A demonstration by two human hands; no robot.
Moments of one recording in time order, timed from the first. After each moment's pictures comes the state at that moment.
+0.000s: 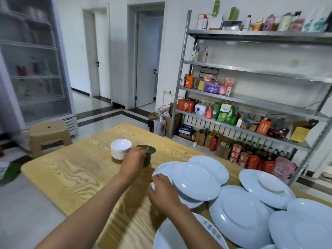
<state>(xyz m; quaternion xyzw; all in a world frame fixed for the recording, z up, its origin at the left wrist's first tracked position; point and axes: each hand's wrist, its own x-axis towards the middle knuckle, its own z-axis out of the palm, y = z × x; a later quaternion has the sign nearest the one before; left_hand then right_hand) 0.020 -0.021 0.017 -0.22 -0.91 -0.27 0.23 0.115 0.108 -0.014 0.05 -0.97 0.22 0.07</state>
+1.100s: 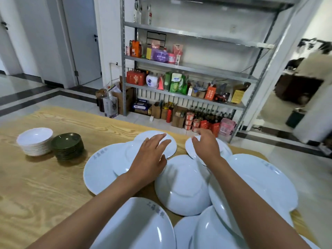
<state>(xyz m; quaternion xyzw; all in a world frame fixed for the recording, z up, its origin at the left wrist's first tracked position) 0.084 0.194 -0.008 -0.47 -0.81 -0.29 0.20 0.135 0.413 0.022 -0.28 -0.91 0.21 0.23</state>
